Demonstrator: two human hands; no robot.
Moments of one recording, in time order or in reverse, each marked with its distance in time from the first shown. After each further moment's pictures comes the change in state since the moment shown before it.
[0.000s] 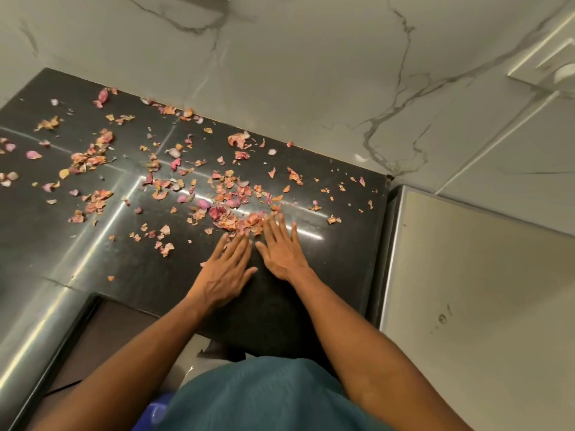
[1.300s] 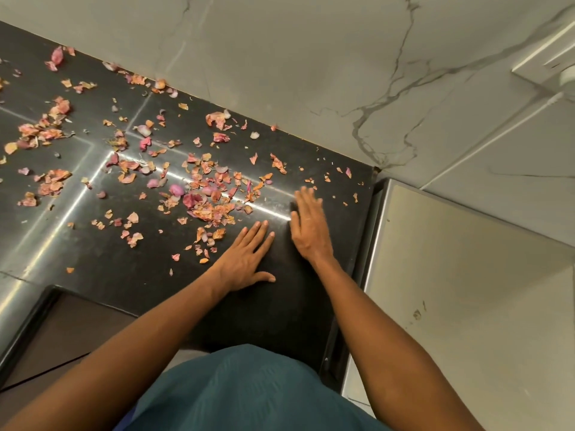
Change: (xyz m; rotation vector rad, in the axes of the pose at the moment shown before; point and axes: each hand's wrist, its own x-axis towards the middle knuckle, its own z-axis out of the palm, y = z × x) left_hand 0.065 0.055 -0.010 -0.255 -0.243 0.155; right_hand -0.012 0.098 -0.039 0.254 0.436 0.061
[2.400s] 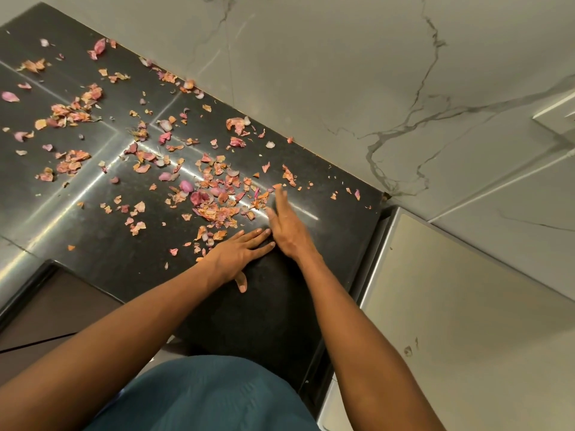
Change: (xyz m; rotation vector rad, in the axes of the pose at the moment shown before) left_hand 0.009 -0.018 -0.025 -0.054 -0.137 0.009; right_hand 0.040 -0.040 0.004 0.180 -0.409 -0.026
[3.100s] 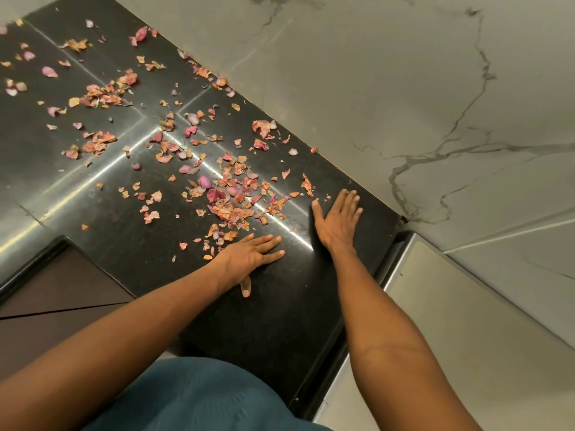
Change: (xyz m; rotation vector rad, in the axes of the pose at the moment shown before) left_hand 0.002 0.000 -0.009 -0.056 -0.077 -0.011; right_hand 0.047 0.060 -0.048 -0.370 0.160 0.300
